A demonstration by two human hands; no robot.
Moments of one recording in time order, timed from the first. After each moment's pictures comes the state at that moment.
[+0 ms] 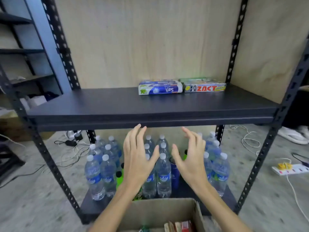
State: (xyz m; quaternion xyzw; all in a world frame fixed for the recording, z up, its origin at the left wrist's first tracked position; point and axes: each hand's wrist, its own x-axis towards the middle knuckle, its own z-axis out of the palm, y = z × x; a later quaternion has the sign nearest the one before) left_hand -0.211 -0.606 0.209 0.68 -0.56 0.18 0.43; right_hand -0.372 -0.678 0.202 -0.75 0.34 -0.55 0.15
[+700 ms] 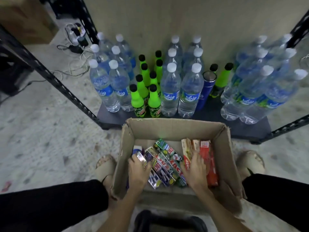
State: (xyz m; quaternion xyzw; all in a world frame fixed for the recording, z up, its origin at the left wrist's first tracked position) left_hand -0.186 -0.464 -0.158 0.91 -0.23 -0.28 0.19; right_hand -0.373 -0.581 -0.165 -0.77 0.57 -0.05 0.29
